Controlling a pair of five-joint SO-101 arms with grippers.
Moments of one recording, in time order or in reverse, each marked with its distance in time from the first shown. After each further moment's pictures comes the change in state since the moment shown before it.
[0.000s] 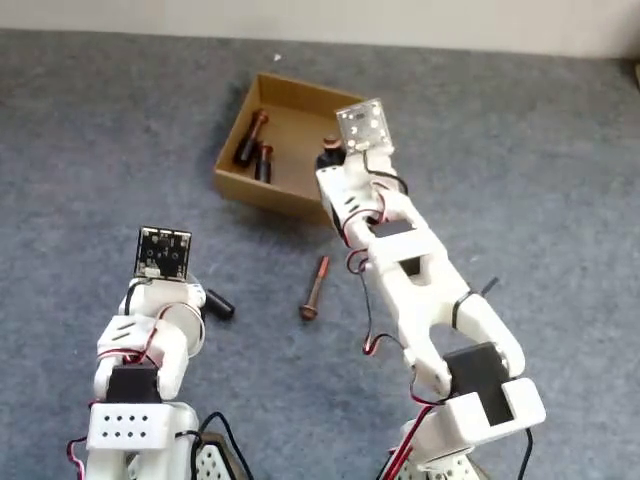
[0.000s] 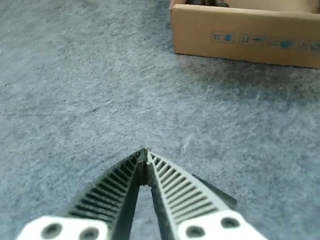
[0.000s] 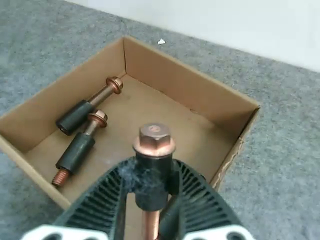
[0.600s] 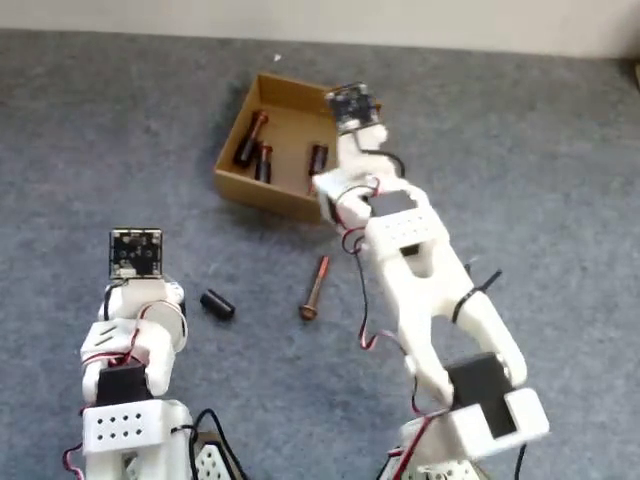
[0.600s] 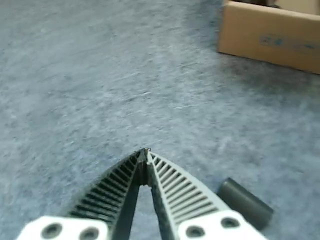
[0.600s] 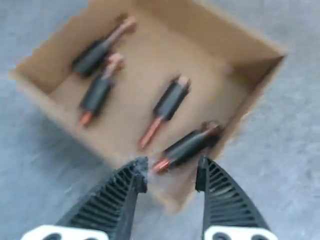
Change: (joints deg) left arm -8.6 0.0 0.0 0.0 0.0; right arm -3.6 -5.0 -12.6 37.6 -0.1
